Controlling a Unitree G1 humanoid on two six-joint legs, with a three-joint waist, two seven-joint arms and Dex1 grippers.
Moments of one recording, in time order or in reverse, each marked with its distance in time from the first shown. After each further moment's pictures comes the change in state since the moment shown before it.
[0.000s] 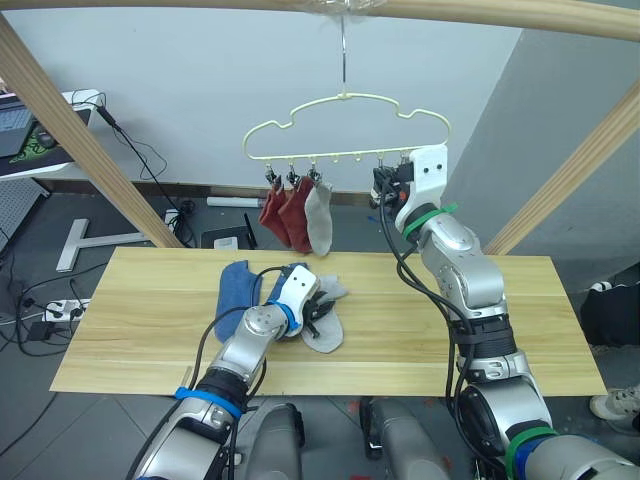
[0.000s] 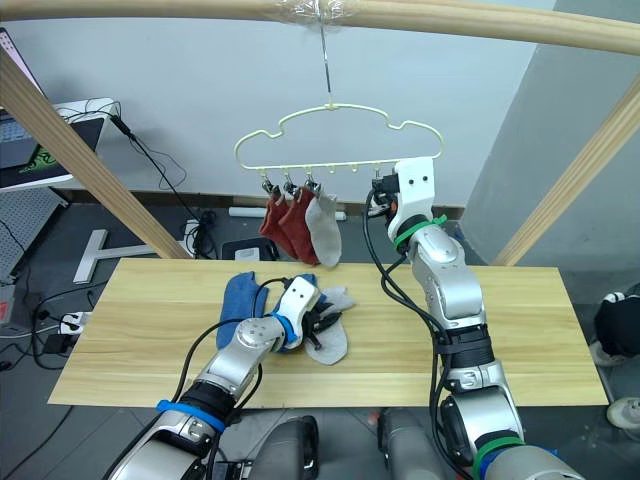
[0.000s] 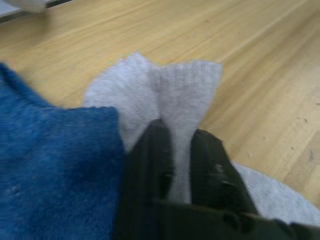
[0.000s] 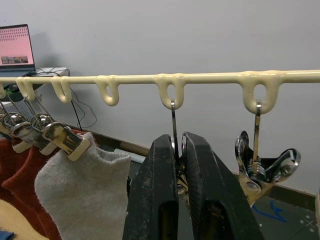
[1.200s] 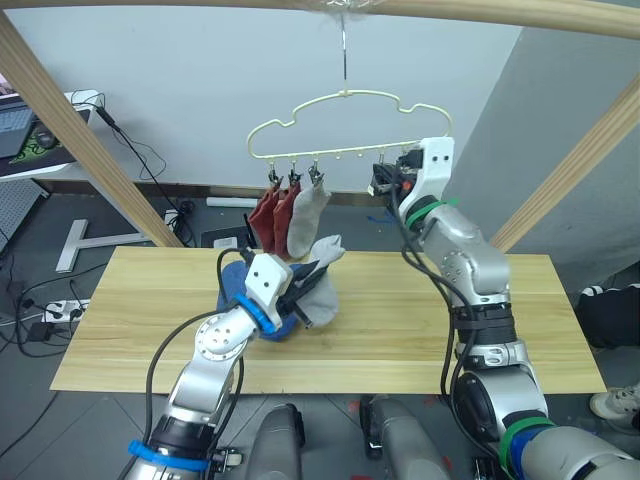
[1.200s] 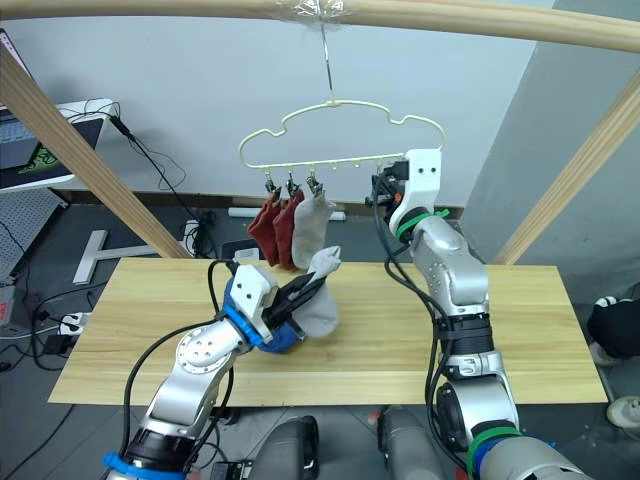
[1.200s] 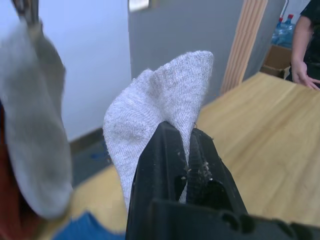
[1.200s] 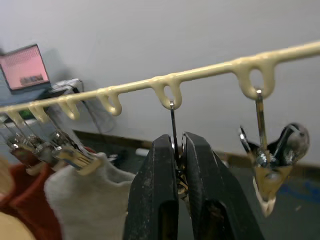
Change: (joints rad) left arm 0.235 0.063 0.156 -0.602 -0.097 -0.165 0.002; right arm -0.089 0.027 -0.136 0.029 0.191 0.192 -0.014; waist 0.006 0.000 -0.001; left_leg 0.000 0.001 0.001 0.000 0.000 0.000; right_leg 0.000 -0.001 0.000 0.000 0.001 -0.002
